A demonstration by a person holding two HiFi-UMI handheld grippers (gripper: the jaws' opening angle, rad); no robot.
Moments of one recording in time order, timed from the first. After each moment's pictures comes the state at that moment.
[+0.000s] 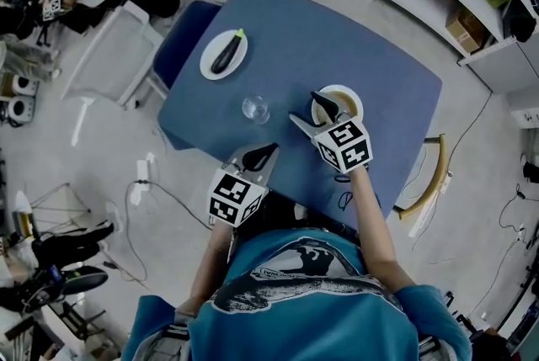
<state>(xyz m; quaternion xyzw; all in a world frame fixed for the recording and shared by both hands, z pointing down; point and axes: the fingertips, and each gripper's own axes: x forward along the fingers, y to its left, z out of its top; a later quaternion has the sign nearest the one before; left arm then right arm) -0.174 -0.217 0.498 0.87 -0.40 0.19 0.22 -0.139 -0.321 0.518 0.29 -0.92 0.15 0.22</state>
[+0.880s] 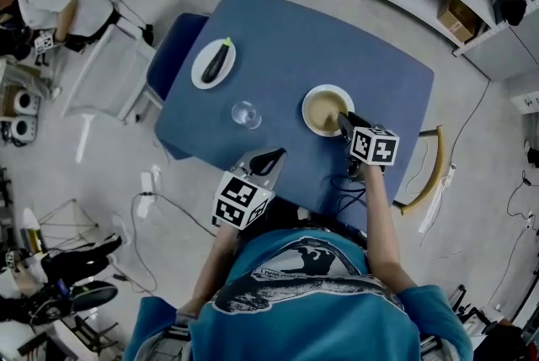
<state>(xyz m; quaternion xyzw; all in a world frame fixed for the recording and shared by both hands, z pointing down) -0.140 -0.212 0.499 0.89 -0.35 0.20 0.21 0.014 -0.329 0.599 0.48 -0.77 0.37 0.17</state>
